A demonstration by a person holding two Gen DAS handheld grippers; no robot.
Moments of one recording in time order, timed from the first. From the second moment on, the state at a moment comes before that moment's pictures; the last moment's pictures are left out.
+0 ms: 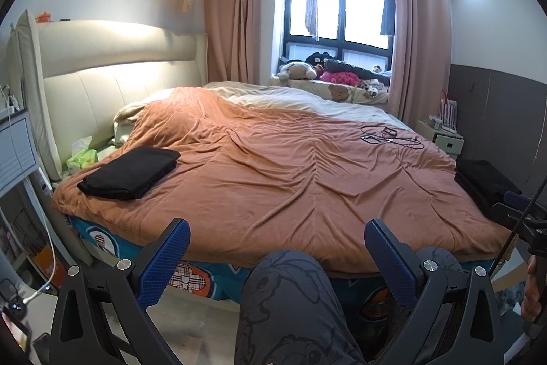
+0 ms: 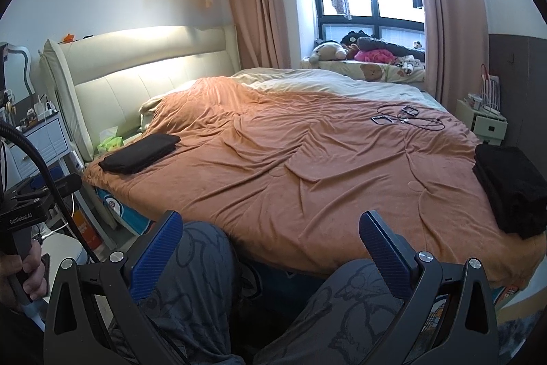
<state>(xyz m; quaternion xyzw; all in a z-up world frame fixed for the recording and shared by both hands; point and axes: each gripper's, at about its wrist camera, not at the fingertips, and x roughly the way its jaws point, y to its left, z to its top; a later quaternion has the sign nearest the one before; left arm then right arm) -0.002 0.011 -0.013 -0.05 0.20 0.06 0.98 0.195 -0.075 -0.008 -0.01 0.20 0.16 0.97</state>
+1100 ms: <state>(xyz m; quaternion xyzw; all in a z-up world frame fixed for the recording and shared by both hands) -0.006 0.021 -0.016 -0.06 0.21 0.07 0.97 0.195 -0.079 -0.003 -0.01 0.20 0.17 0.97</state>
